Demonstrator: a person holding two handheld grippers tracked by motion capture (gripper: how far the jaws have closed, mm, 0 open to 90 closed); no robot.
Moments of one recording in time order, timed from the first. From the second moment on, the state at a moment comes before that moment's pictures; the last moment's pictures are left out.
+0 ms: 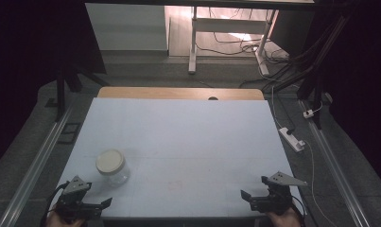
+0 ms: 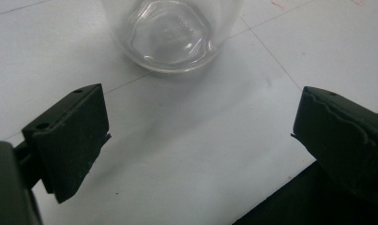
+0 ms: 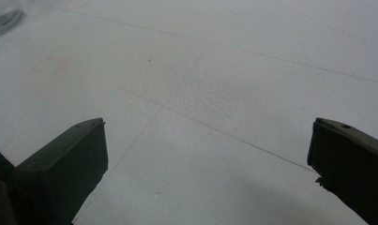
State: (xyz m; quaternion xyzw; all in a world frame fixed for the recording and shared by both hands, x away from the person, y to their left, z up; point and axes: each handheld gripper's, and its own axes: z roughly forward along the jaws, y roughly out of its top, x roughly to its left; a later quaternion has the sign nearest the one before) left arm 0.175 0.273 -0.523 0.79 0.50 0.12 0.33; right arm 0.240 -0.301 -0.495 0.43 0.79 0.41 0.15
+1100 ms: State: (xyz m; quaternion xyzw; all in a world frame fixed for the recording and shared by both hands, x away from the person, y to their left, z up) left arm 0.178 0.273 -0.524 0.79 0.51 0.11 0.32; right arm 0.241 -0.296 -0.496 0.41 0.80 0.40 0.14
